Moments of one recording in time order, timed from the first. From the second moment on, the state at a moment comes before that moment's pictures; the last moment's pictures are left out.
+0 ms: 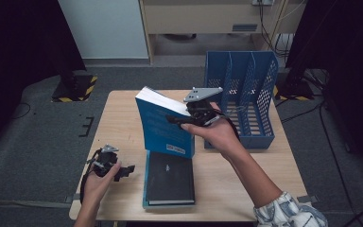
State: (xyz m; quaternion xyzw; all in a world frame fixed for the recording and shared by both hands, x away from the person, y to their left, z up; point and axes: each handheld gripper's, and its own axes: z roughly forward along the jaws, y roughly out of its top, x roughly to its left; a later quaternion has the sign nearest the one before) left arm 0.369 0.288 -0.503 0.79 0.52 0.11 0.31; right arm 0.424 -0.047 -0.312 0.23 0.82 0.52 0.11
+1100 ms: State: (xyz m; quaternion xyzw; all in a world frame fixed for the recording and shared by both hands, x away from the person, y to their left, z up) left arm 0.372 0.300 -0.513 0.79 0.52 0.13 0.28; right arm 0.458 -0.035 -0.289 0.38 0.78 0.49 0.08
